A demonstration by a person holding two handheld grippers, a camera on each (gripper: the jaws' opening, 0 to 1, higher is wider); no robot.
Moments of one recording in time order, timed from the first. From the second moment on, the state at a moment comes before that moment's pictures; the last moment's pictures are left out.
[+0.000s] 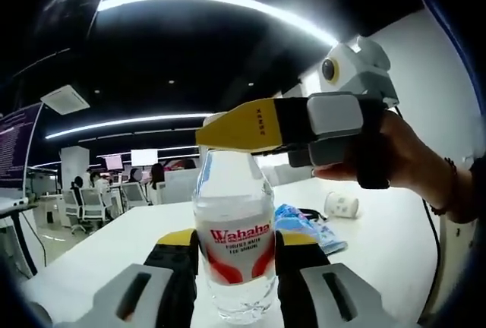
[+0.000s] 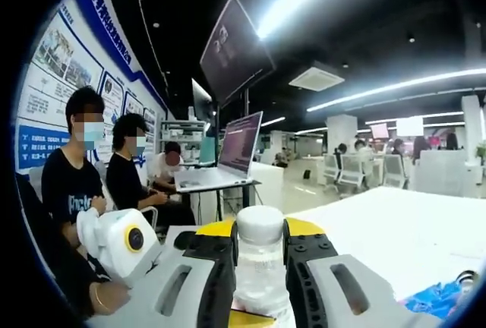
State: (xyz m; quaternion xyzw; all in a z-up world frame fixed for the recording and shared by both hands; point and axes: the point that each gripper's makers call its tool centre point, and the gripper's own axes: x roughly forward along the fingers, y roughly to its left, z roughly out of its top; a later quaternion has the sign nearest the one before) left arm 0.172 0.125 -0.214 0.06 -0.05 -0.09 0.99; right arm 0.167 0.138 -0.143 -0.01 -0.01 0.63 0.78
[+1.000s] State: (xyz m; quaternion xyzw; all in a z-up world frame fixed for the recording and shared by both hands) left arm 0.215 0.159 -0.222 0.05 -0.01 -0.08 1.00; right arm 0.207 0.169 -0.151 0.00 0.02 0.63 0.78
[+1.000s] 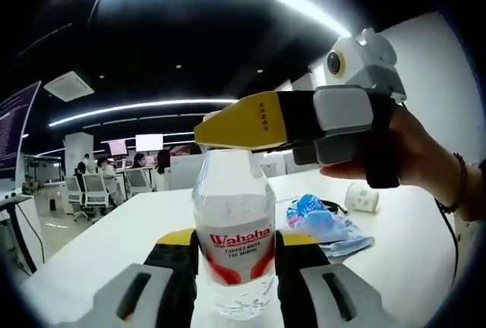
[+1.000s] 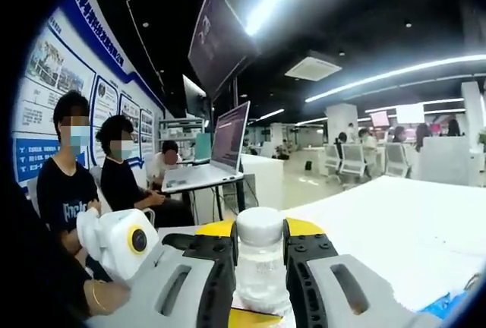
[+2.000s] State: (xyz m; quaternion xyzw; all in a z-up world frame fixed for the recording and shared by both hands) left arm 0.263 0.188 -0.232 0.05 0.03 -0.07 1.00; right arm 0.250 0.199 -0.161 0.01 0.04 0.63 0.78
